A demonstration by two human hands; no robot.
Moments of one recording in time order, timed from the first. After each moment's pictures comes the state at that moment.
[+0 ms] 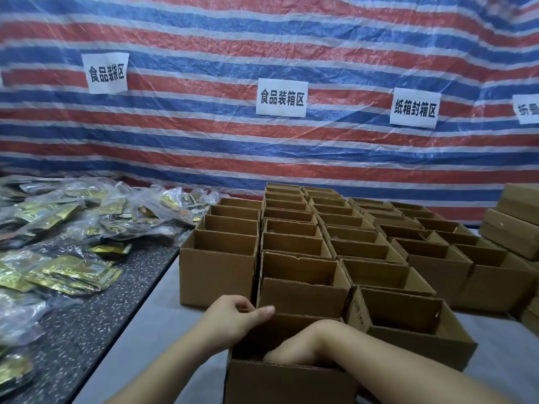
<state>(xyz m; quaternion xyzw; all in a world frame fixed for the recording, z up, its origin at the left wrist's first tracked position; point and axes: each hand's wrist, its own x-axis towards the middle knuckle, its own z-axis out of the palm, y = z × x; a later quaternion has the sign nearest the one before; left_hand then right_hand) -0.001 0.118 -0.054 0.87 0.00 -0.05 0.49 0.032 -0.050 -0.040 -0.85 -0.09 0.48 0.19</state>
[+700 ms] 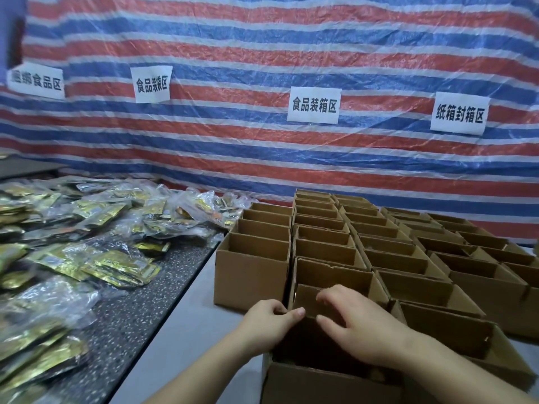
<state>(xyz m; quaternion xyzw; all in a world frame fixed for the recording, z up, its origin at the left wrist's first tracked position) -0.007 0.115 -0.051 0.85 0.03 -0.05 0.53 -0.017 -0.074 0.014 -0.97 -0.22 0.01 0.10</state>
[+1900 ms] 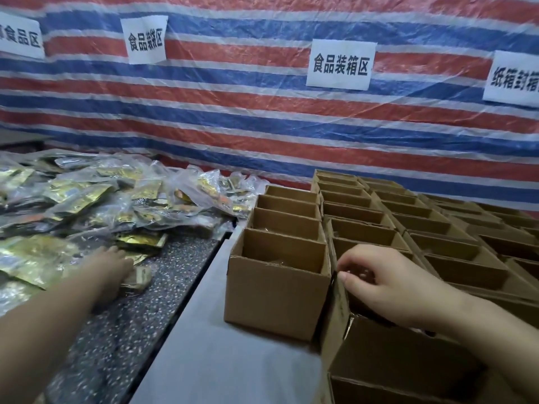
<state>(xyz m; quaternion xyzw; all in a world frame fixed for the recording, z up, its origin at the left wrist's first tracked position) 0.149 0.457 -0.108 0.95 0.08 -0.10 -0.28 0.104 -0.025 0.029 -0.95 -0.27 -0.04 0.15</state>
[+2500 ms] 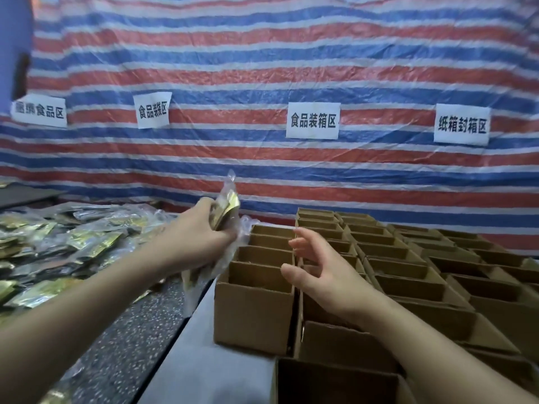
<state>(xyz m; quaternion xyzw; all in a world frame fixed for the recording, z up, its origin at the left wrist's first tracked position) 0.018 0.230 0.112 0.92 -0.04 0.22 0.32 0.034 -0.023 0.074 -0.85 -0.31 -0.05 0.42</state>
